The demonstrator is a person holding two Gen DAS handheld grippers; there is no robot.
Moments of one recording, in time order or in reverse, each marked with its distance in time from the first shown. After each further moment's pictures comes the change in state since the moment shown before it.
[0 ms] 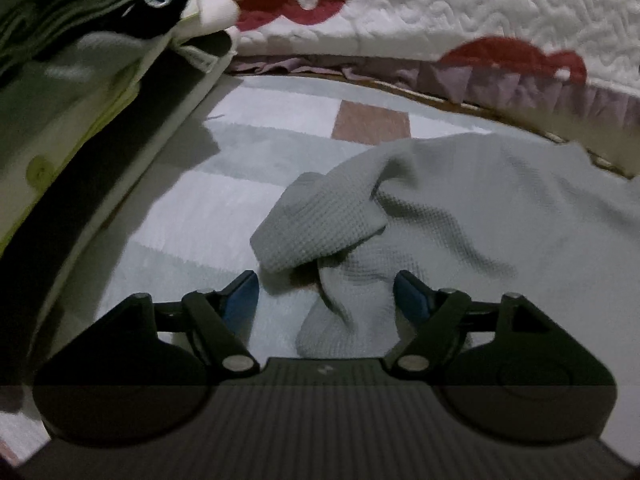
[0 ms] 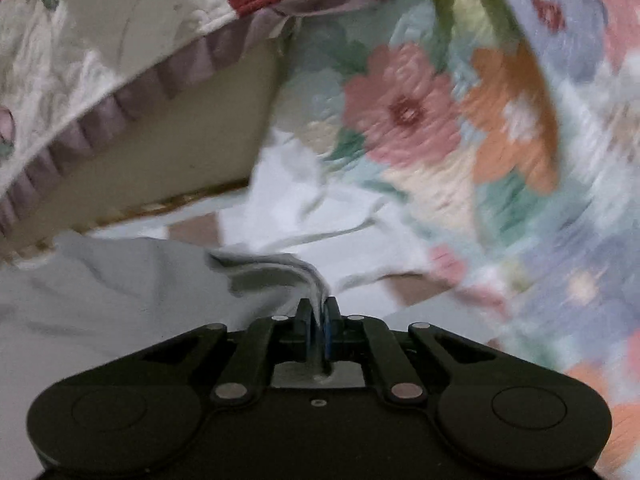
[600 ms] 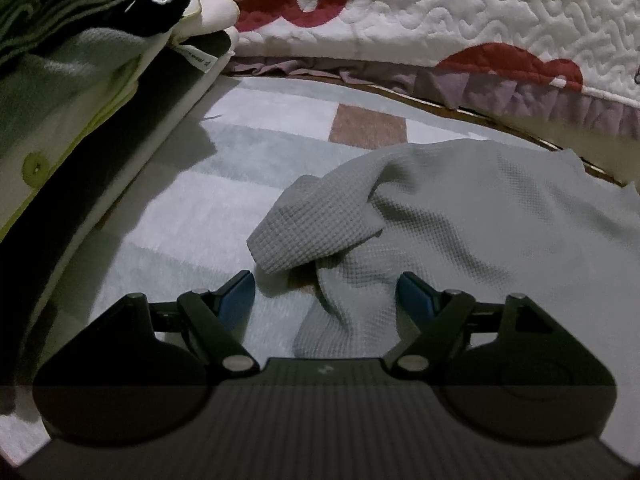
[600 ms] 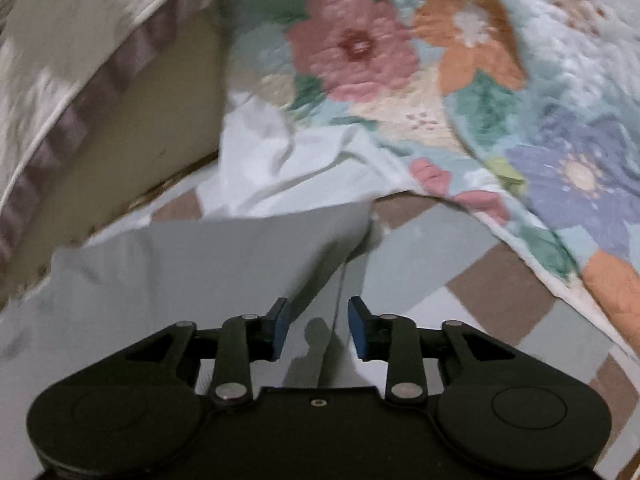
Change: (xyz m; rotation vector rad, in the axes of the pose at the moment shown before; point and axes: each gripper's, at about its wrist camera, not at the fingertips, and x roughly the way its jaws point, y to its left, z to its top) left arm 0.001 0.005 -0.001 0.000 -0.009 -0.019; right arm 0.014 -0.008 -0.041 0.207 0.061 0.102
